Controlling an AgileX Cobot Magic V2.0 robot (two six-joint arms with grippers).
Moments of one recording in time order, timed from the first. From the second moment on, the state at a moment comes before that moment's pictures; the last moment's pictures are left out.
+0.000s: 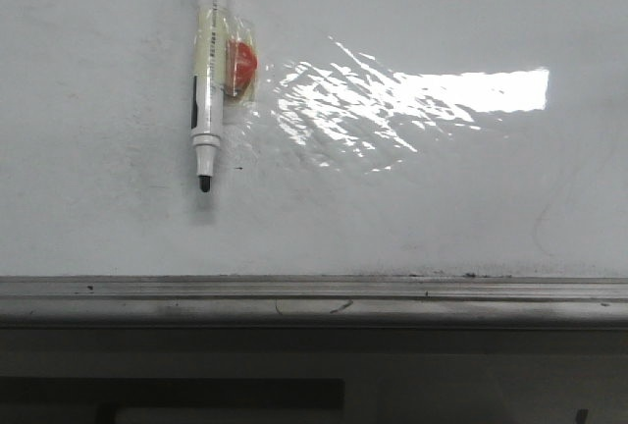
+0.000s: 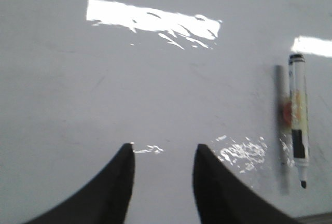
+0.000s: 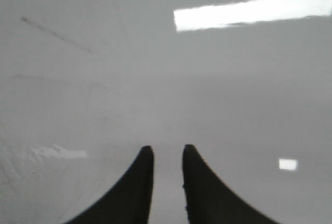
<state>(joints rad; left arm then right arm) -0.13 0.25 -0.33 -0.65 0.47 0.41 0.17 0.22 -0.51 -0.19 0.59 0.26</state>
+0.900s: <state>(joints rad) -0.75 1.04 -0.55 -1.11 0.12 0.80 0.27 0.38 -0.59 -0.19 0.70 0.23</state>
